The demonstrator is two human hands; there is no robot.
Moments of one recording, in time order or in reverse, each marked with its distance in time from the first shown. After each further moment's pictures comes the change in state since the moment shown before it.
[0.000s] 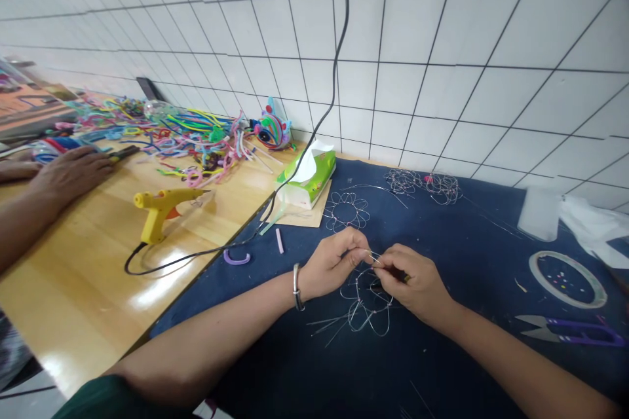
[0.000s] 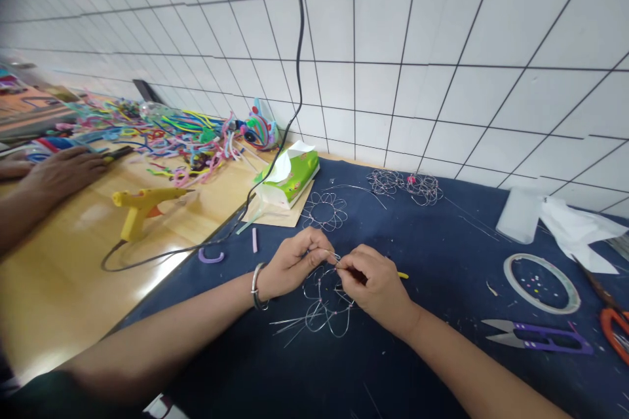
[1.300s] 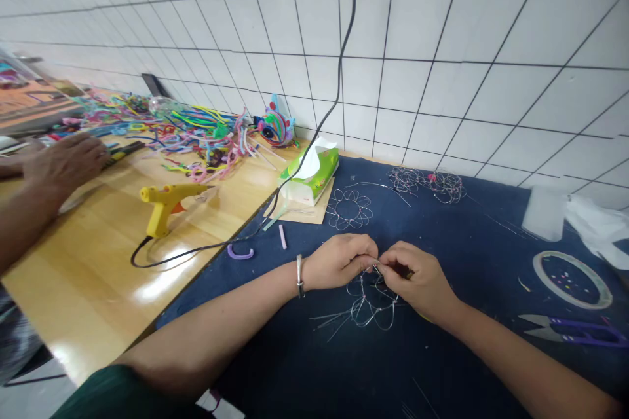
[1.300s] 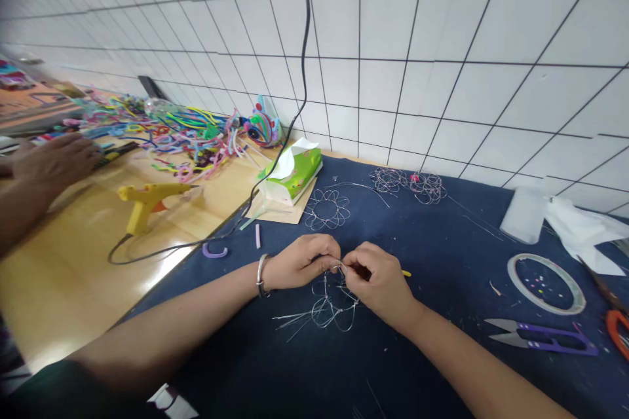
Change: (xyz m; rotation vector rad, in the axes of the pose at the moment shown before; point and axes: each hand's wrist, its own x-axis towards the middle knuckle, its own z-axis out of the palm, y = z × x) left_hand 0.006 -0.008 -0.002 0.152 -0.226 0.152; right_hand 0.001 -0.006 -0.002 0.006 -0.022 0.078
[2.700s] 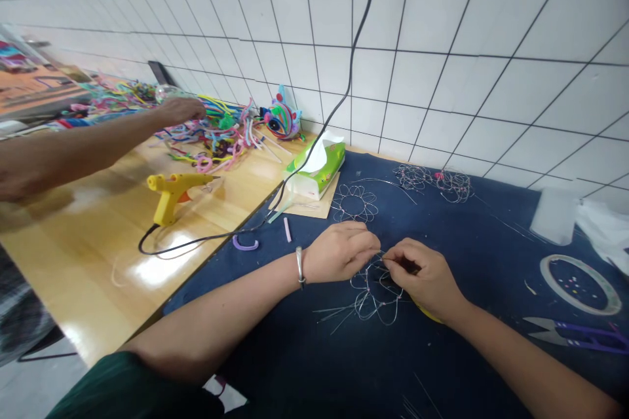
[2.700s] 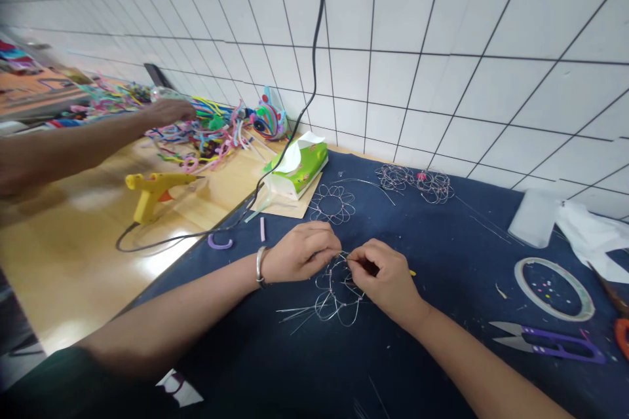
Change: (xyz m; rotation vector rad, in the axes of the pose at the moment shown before) left_hand -0.004 -0.001 -0.010 0.276 0.090 0.167; right_hand 0.000 0.007 0.004 0.044 0.009 0.076
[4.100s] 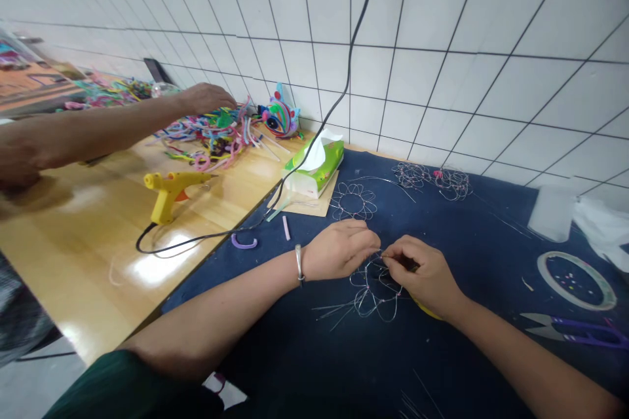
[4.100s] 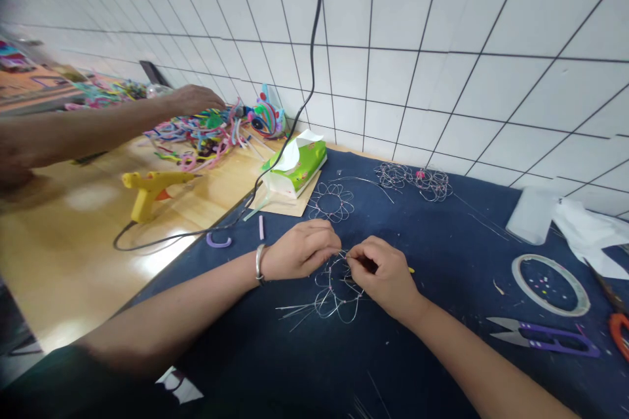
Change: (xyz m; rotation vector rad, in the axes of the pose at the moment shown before) left_hand 0.000 0.001 -0.001 -0.002 -0.037 0.002; right_hand 0.000 -0.003 -0.002 -0.032 -0.020 -0.014
